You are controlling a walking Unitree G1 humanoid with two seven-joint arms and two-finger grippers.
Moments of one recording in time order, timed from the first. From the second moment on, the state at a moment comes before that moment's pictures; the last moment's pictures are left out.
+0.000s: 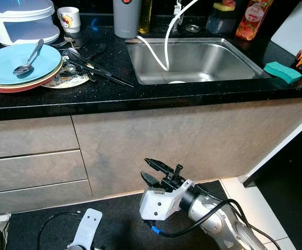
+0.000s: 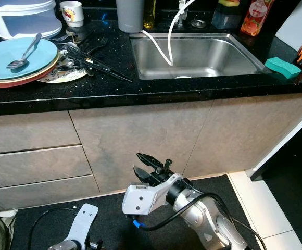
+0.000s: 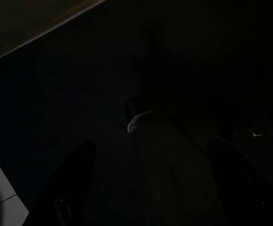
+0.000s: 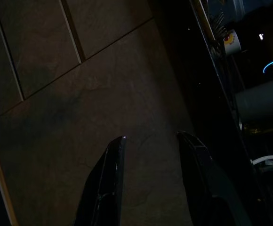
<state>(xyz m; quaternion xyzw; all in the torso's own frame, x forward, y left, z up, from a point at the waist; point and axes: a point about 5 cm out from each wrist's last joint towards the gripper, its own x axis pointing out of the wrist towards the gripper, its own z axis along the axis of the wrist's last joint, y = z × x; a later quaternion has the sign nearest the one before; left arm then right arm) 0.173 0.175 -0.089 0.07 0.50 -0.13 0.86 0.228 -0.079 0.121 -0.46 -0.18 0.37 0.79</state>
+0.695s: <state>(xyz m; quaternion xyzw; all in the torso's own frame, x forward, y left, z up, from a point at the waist) 0.172 0.173 -0.090 0.08 0.50 -0.14 0.85 0.237 -0.083 0.143 -0.19 -0.11 0.38 0.90</state>
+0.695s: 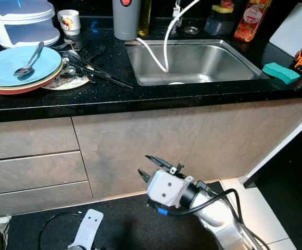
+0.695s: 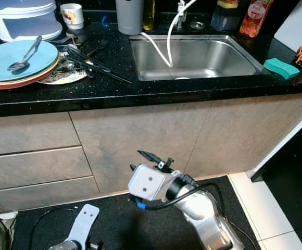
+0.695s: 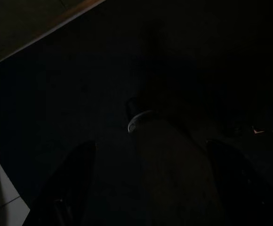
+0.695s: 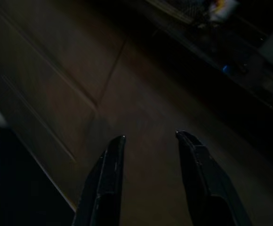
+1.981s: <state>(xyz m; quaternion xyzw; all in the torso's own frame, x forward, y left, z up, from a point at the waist) 0.175 0.178 -0.088 0.06 0.49 -0.11 0.86 0.299 -0.079 0.219 0.28 -0.09 0.33 0.90</state>
